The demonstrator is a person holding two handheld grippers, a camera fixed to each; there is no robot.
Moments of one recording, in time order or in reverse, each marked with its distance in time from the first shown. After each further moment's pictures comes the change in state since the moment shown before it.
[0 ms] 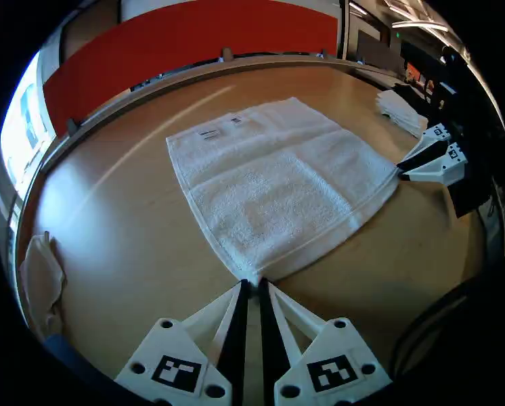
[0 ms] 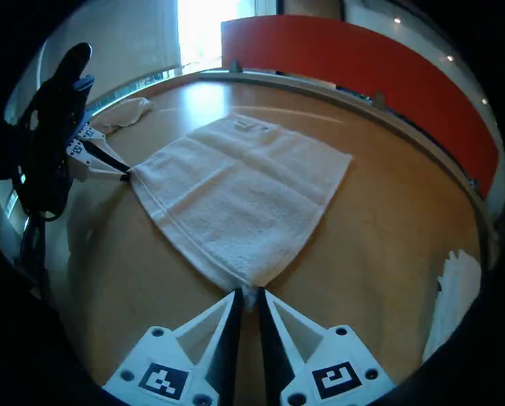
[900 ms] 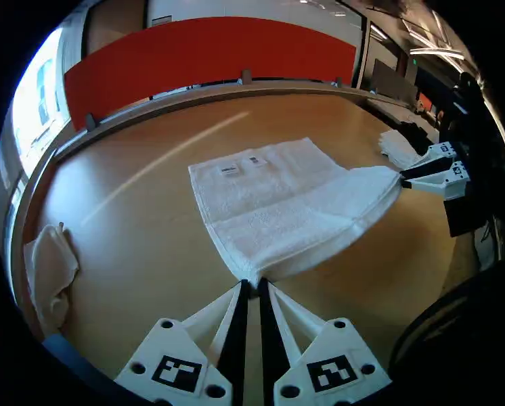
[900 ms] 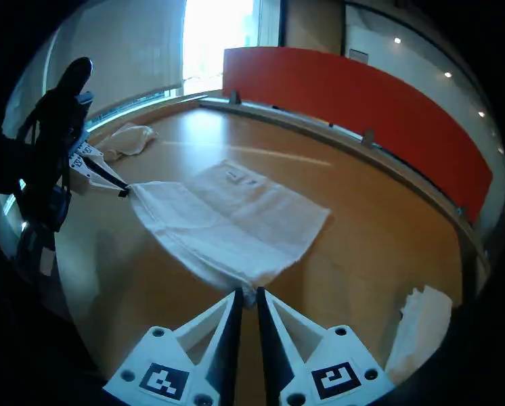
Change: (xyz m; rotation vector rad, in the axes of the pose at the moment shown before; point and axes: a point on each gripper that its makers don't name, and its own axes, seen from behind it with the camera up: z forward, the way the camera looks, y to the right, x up) left arm 0.039 0.004 -0.057 0.008 0.067 -0.131; right arm 0.064 0.009 -0.058 -0.039 0.109 -0.046
